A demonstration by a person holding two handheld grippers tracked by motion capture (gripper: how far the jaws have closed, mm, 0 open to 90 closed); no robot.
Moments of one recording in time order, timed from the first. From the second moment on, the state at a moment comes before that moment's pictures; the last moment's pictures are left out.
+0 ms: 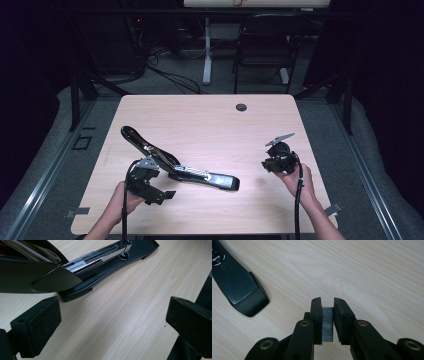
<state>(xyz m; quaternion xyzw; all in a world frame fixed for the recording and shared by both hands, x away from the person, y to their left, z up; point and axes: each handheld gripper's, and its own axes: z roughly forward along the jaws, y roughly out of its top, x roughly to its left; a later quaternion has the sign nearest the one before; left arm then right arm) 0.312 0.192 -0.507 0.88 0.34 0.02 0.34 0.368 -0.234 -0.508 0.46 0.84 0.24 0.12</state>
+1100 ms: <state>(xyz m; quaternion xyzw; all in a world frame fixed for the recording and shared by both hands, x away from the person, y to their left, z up) 0.315 0.195 -0.506 0.87 0.36 0.03 0.34 0.374 -0.192 -0.500 0.42 0.86 0.27 0.11</state>
